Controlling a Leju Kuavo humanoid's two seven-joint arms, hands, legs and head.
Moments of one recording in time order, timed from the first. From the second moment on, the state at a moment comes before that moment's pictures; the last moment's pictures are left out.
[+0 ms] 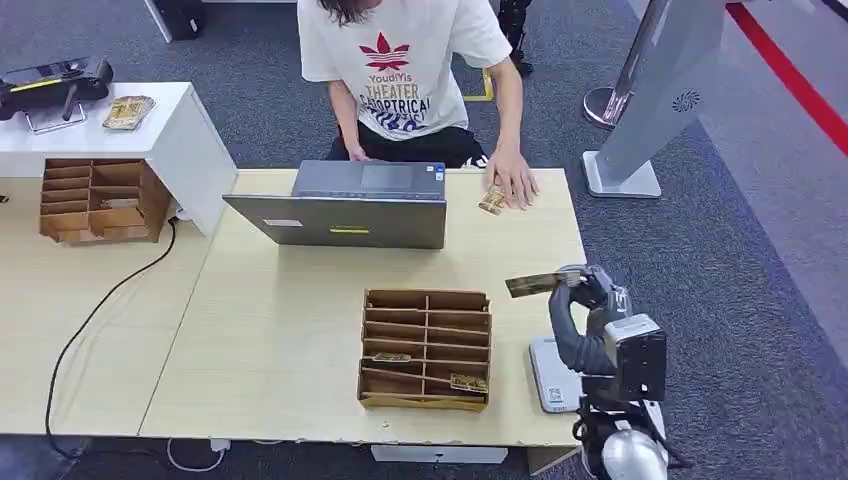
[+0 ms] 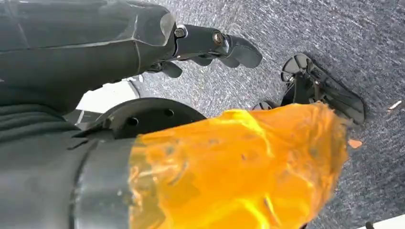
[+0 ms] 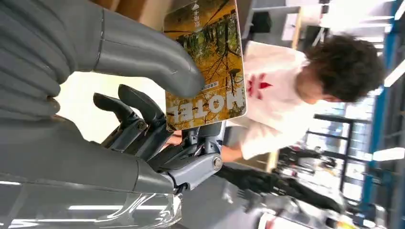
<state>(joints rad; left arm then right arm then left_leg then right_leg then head) -0.10 -0.23 1.45 -0.19 -0.69 -0.12 0.15 -0.01 -0.02 0.25 -1.71 0.09 -0.22 -0.25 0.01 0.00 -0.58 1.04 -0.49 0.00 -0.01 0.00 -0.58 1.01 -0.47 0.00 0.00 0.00</state>
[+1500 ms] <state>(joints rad) -0.09 -0.19 1.40 -0.19 -0.82 -0.05 0.19 0.08 -0.11 0.09 -1.62 0.23 -0.25 -0.14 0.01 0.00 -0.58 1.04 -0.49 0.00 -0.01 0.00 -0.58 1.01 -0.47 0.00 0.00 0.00</state>
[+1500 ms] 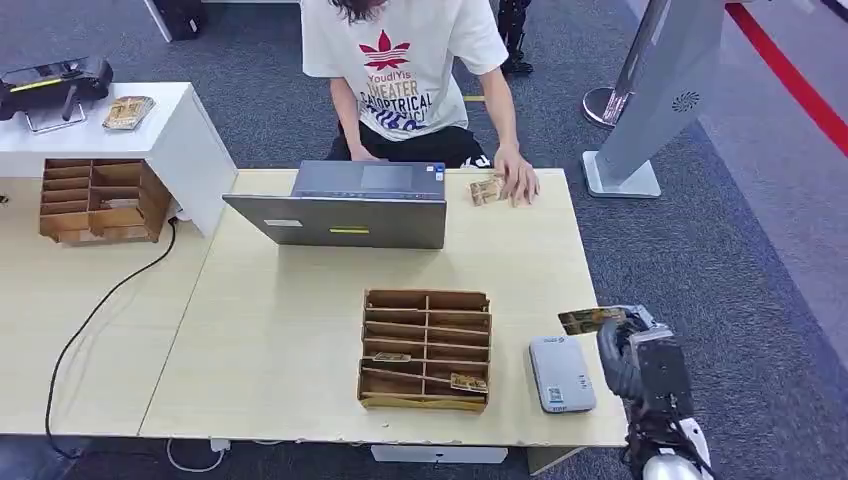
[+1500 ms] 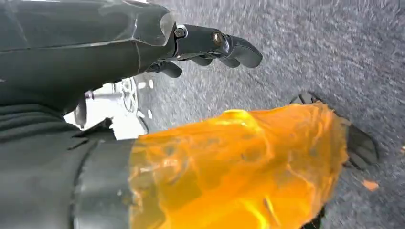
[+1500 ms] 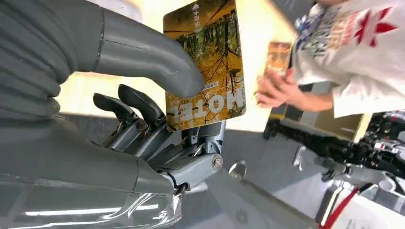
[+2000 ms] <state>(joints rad) -0.09 -0.19 1.25 -0.19 -1.00 0.01 0.22 0.04 -0.12 0.14 -1.53 0.63 -0.25 0.03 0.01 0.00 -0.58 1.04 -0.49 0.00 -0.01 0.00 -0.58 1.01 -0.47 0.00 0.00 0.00</state>
